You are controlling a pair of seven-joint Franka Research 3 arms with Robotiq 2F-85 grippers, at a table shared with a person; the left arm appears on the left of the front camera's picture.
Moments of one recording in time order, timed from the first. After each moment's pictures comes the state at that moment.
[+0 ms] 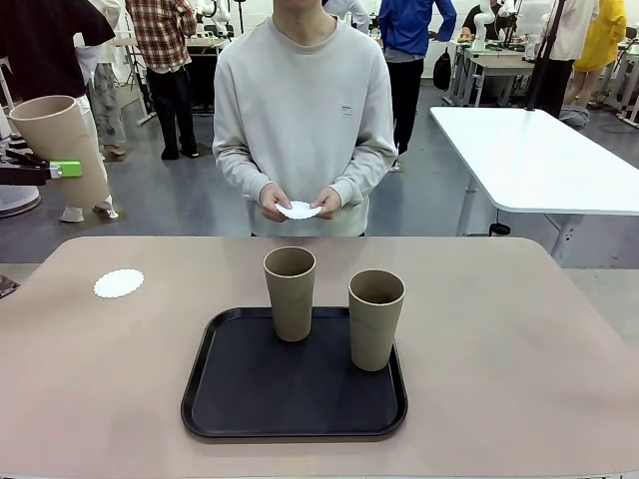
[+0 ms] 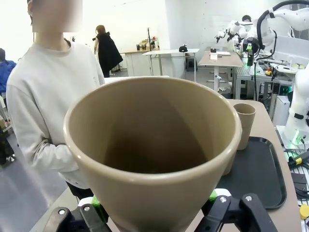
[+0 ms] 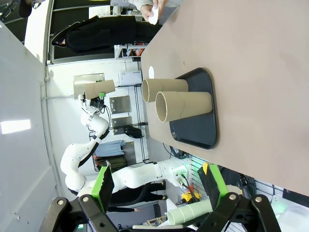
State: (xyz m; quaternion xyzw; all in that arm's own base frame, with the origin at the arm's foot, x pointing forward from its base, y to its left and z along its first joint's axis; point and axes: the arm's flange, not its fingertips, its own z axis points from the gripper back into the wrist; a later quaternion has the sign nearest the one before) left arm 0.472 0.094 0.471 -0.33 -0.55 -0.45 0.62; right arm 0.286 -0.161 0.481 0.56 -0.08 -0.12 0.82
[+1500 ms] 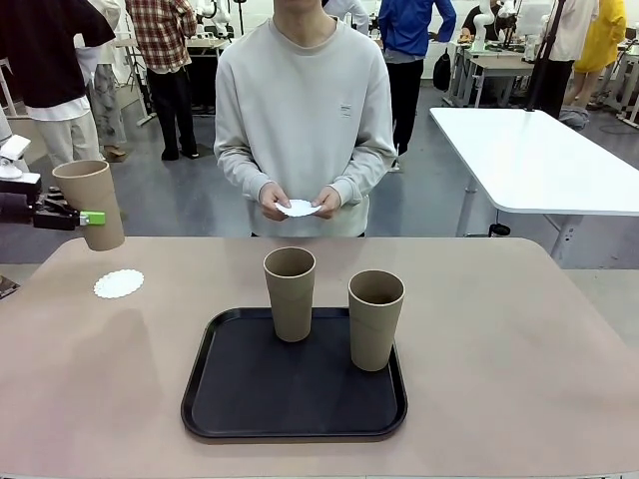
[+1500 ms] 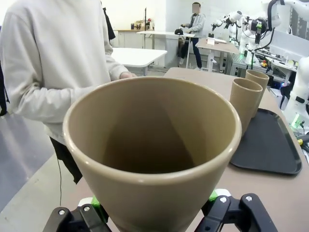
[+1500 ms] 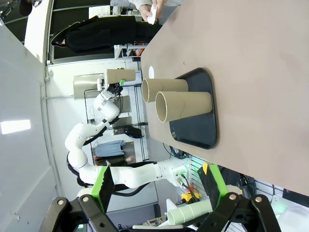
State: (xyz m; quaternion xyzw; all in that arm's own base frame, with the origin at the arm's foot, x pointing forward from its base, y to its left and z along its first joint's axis) left arm 0.551 0.125 0.354 -0.36 -0.48 -0.44 0.66; right arm 0.286 -0.161 0.481 0.56 -0.08 -0.12 0.82
